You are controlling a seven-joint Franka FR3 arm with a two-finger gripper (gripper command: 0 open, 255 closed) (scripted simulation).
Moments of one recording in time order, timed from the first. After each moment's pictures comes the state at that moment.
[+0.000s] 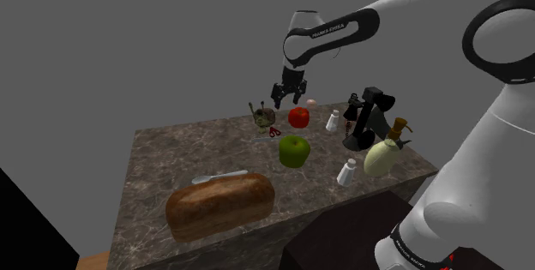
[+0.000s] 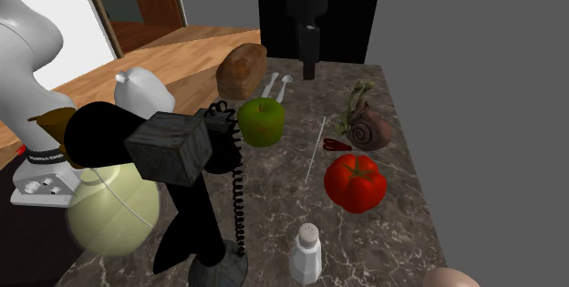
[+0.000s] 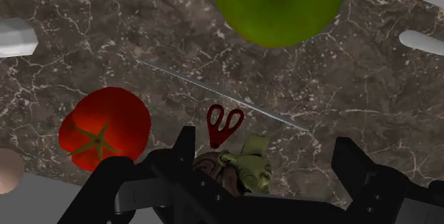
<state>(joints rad) 0.03 0.01 -0.06 -2.07 0.04 2.13 0.03</state>
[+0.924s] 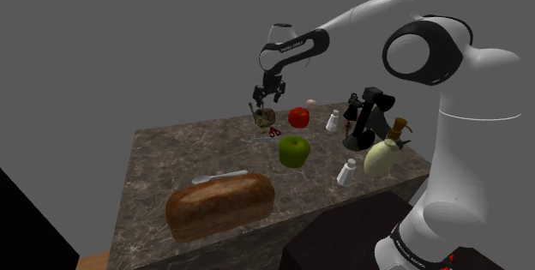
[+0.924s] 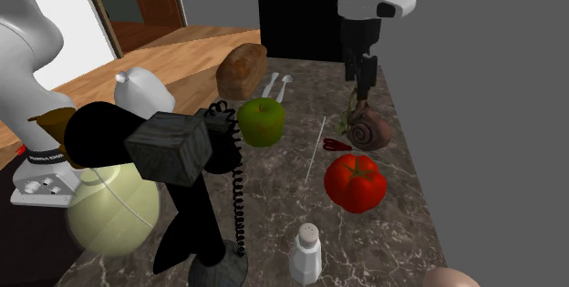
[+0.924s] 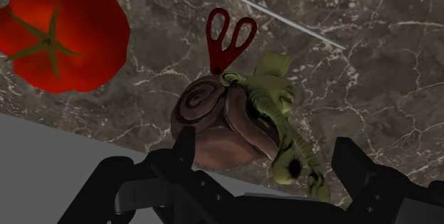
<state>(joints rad) 0.03 0.38 -0.06 -1.74 0.04 2.24 0.03</state>
